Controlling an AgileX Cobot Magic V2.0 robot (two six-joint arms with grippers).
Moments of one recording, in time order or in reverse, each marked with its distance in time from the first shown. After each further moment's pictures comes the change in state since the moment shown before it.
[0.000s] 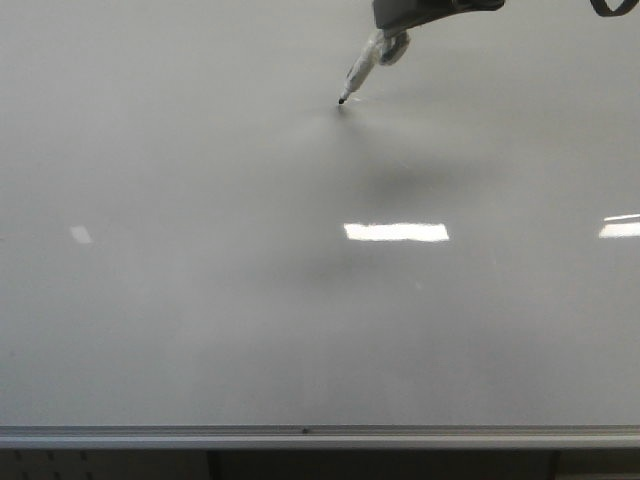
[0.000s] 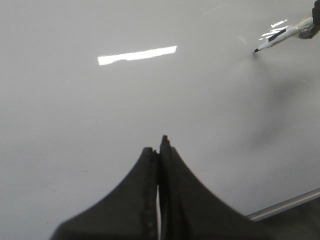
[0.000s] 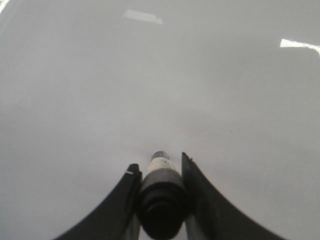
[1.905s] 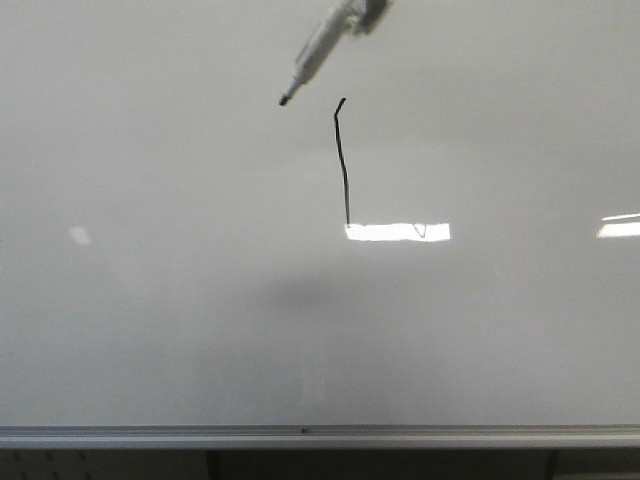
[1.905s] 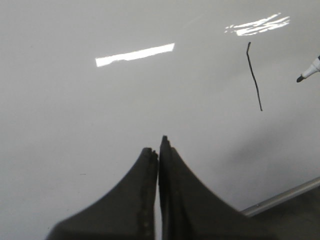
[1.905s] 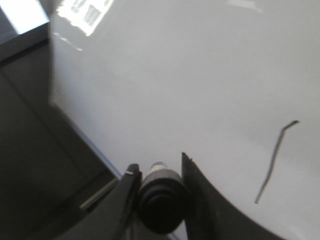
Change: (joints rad) left arm -0.025 0.002 -0.013 0.000 0.022 0.058; right arm 0.001 -0.249 0.069 -0.016 0.490 0.002
